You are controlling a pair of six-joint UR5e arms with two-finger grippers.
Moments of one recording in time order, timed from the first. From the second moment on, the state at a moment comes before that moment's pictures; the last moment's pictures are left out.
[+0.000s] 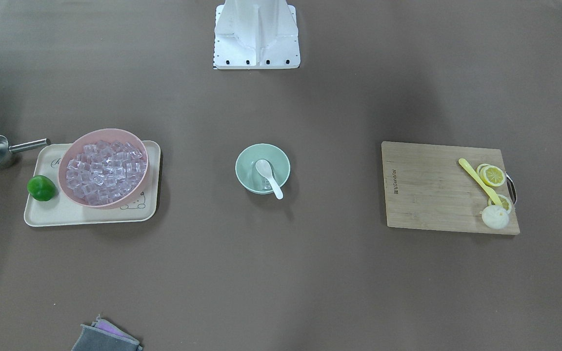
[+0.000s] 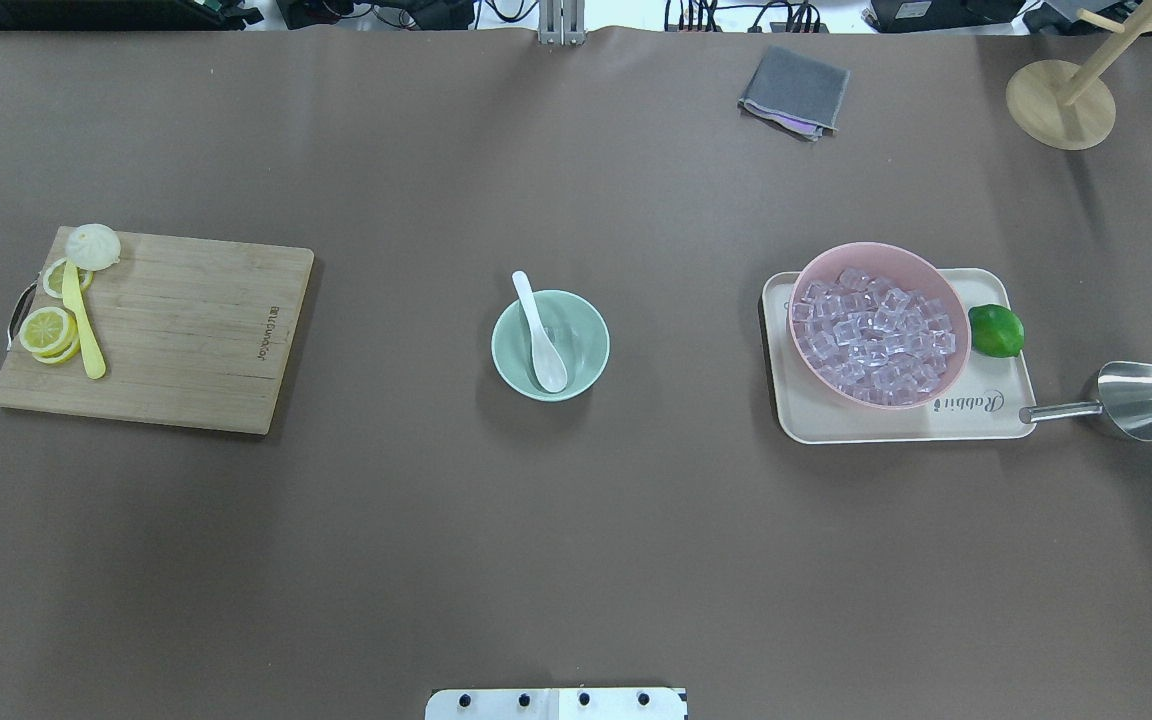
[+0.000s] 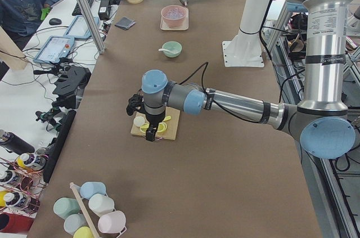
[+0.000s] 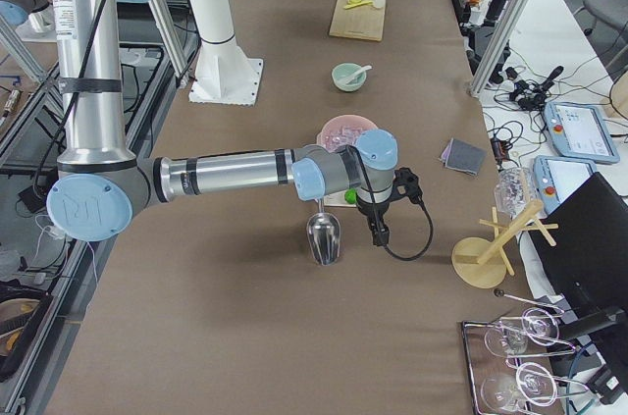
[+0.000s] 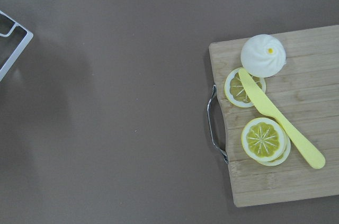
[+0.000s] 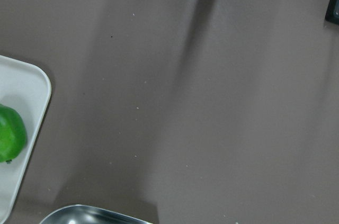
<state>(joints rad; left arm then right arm) -1.43 -1.51 -1.81 -1.65 -2.31 -0.06 1.45 -1.58 1.66 -1.41 2.30 -0.06</state>
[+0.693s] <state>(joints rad) -1.51 -1.47 -1.77 -1.64 -2.37 -0.06 1.46 -1.59 1.65 -1.41 2.30 -0.08</state>
